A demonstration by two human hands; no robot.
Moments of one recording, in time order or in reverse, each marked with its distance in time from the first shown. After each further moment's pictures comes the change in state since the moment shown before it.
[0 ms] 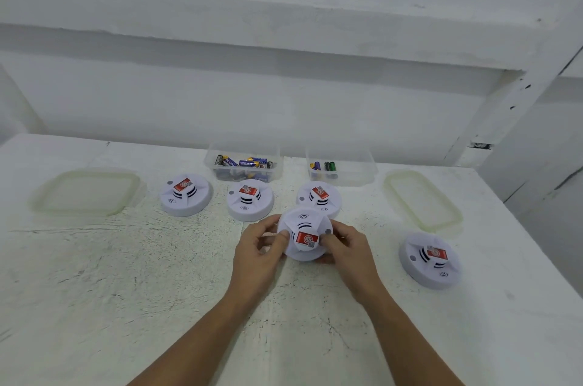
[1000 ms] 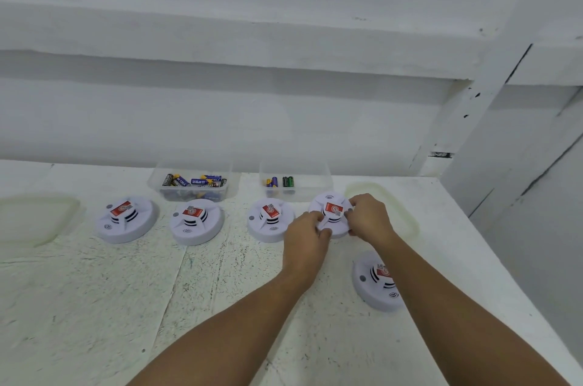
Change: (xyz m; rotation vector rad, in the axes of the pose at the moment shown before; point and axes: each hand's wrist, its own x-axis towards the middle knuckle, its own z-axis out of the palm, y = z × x) left_hand 0.050 0.017 0.179 0.501 -0.091 0.110; right_hand 0.114 -0.010 -0.139 -0.794 0.158 0.202
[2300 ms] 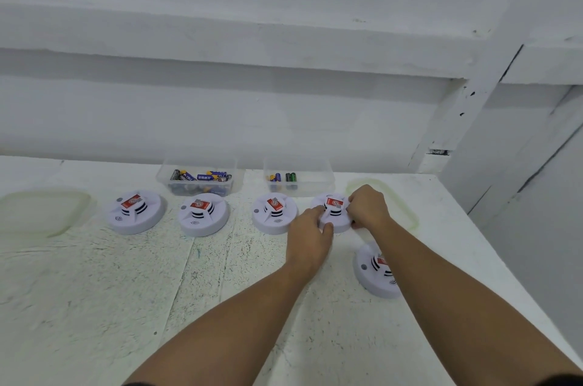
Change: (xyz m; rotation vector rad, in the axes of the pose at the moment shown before) left_hand -0.008 -0.003 -0.002 0.037 -0.006 0.024; right_hand 0.000 -0.006 -0.001 -0.259 0.007 0.010
